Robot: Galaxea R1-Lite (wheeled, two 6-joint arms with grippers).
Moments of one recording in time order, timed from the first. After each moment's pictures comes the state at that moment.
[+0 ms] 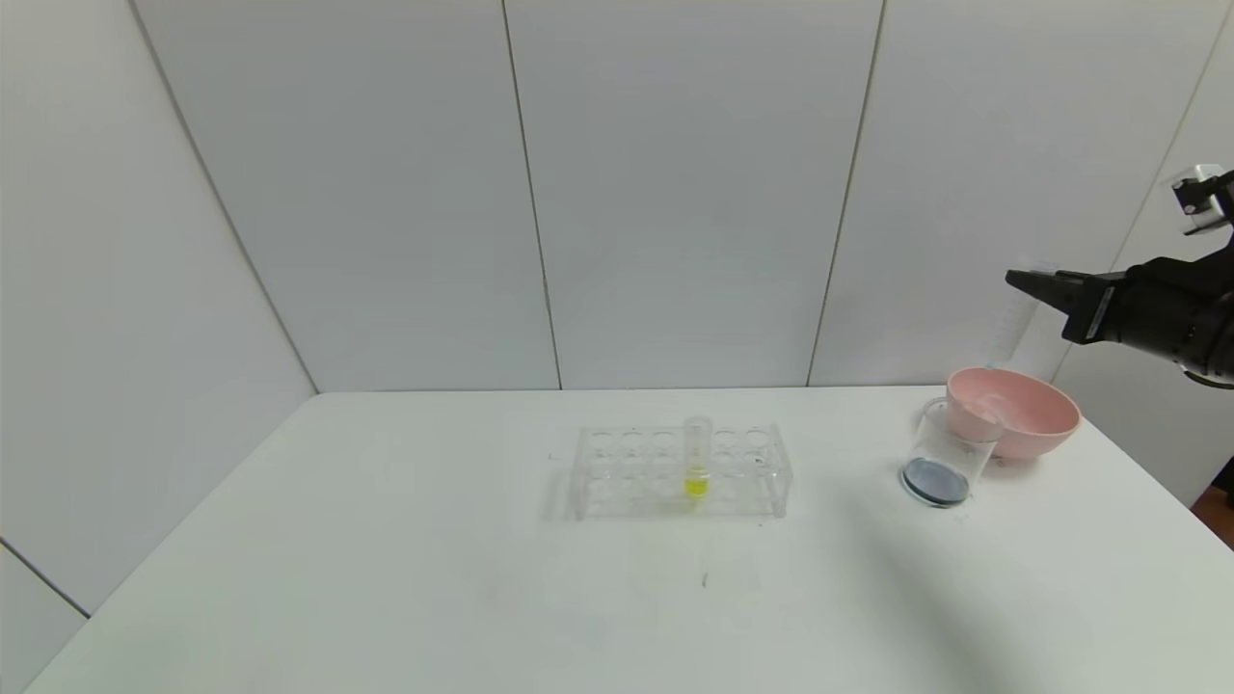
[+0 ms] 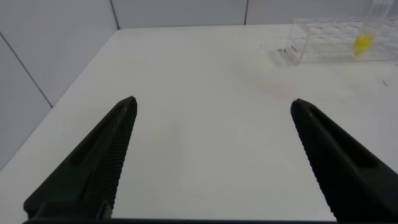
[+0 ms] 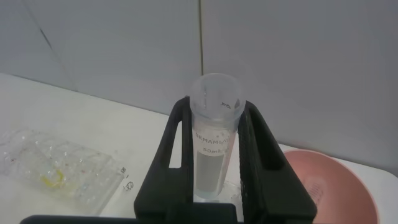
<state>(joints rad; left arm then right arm) 0.00 0.00 0.00 0.00 0.00 0.00 -0.15 1.72 -0.98 -0.71 0.48 0.03</state>
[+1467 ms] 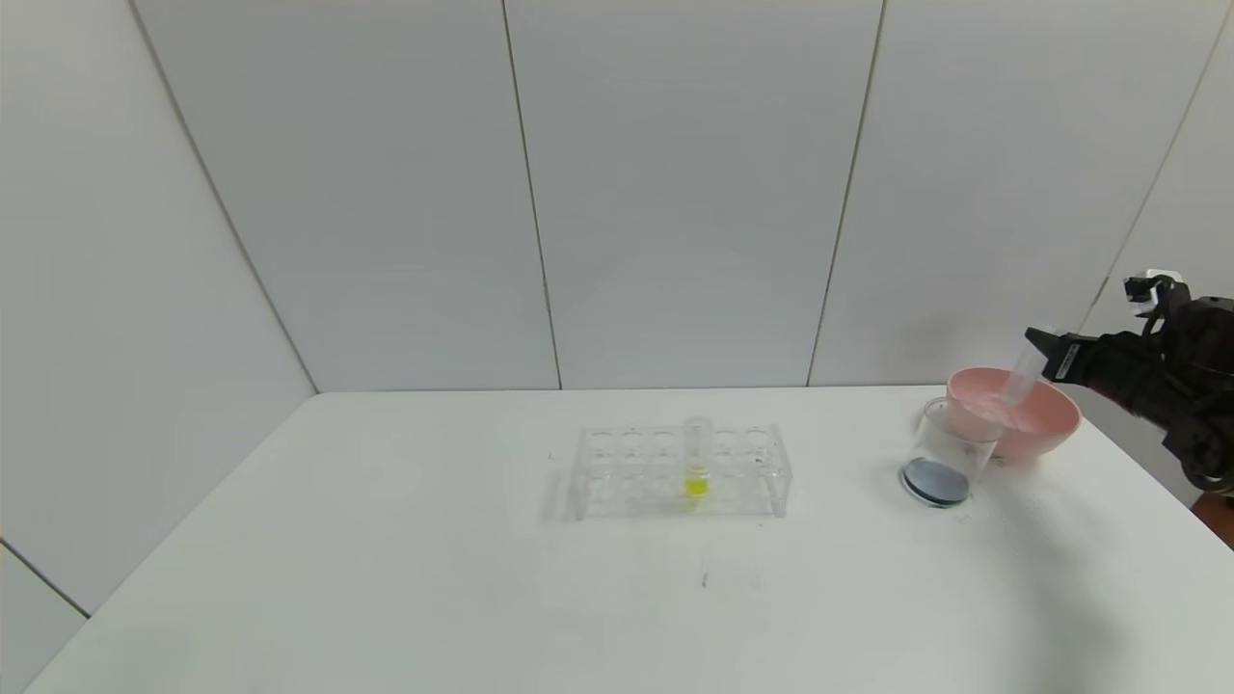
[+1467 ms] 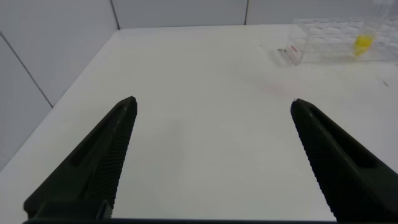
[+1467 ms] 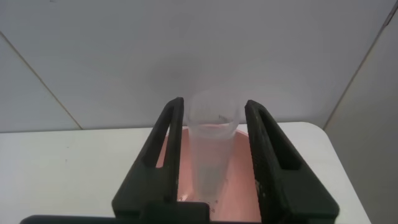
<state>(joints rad) 0.00 0.00 0.00 0.00 0.00 0.00 -0.31 2.19 -1.16 -0.97 0.31 0.08</state>
